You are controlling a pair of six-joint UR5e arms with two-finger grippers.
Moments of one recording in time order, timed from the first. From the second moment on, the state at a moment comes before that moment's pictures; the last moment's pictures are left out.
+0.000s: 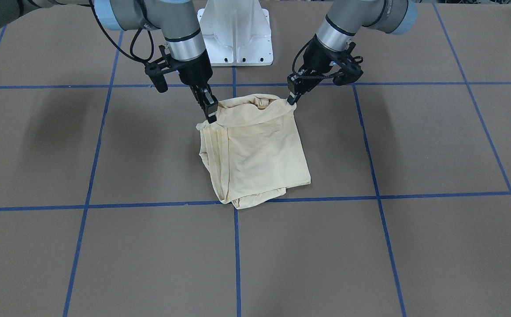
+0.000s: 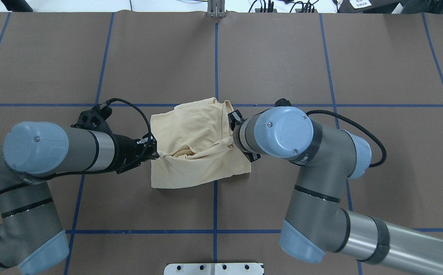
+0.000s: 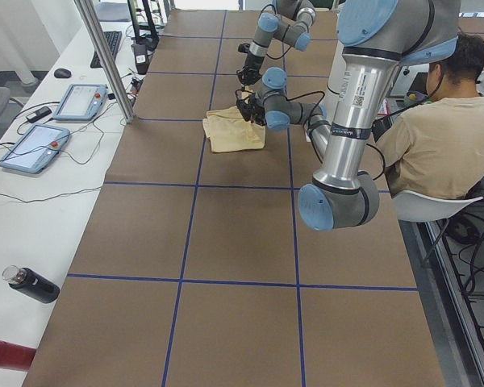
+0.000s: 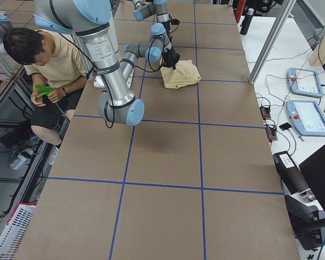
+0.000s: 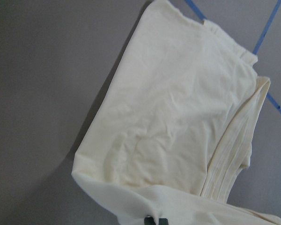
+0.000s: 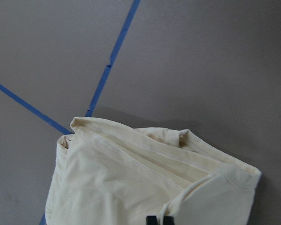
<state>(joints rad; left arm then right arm) -0.51 -1.88 -1.97 -2.02 -1.77 -1.89 0.46 -0.95 1.81 -1.45 1.62 2.38</state>
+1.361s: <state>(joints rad) -0.71 -2.08 -1.53 -2.14 -1.77 -1.71 0.64 -0.68 1.28 -1.29 1.77 2.19</state>
